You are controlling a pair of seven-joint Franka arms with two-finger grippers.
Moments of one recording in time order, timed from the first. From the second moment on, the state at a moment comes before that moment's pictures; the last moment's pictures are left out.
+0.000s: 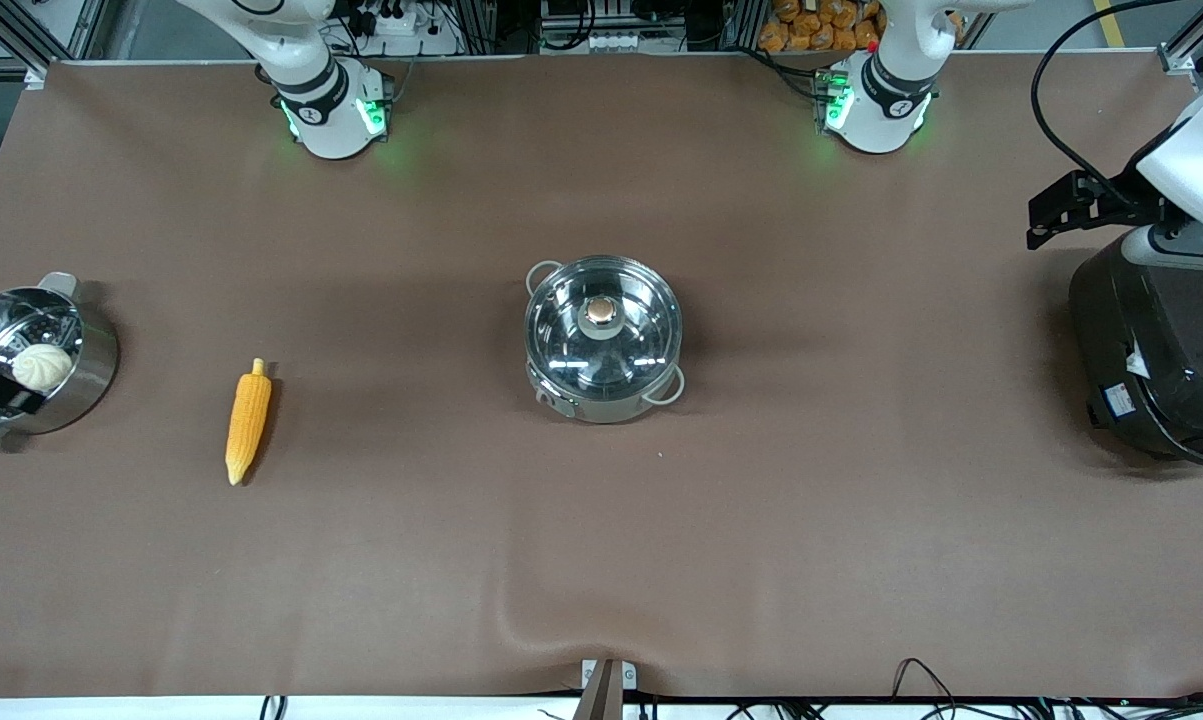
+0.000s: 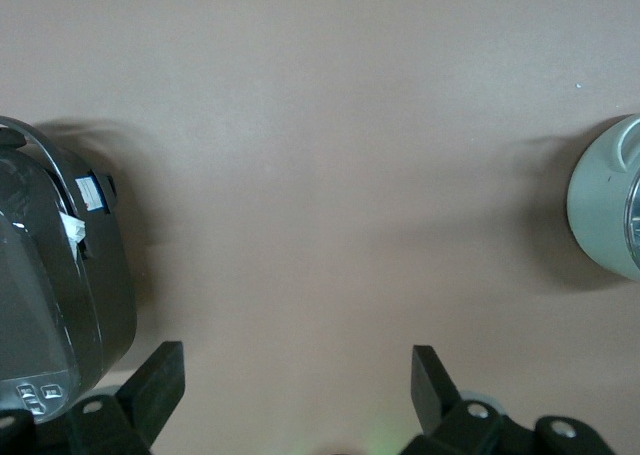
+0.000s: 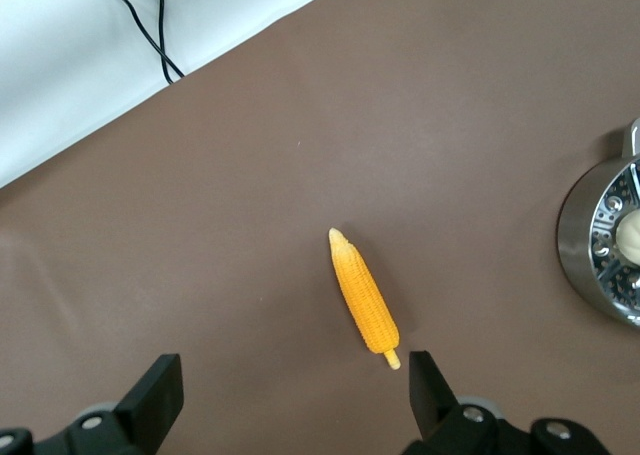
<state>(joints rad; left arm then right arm) -0.11 -0.02 0.01 -1.58 0.00 1.52 0.04 -0.14 0.26 0.03 -1.35 0.04 1.74 0.37</state>
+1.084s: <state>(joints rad) -0.15 0.14 -0.14 -1.54 0.00 1.54 -0.06 -0.11 0.27 0.02 -1.36 -0.03 1.74 0.32</state>
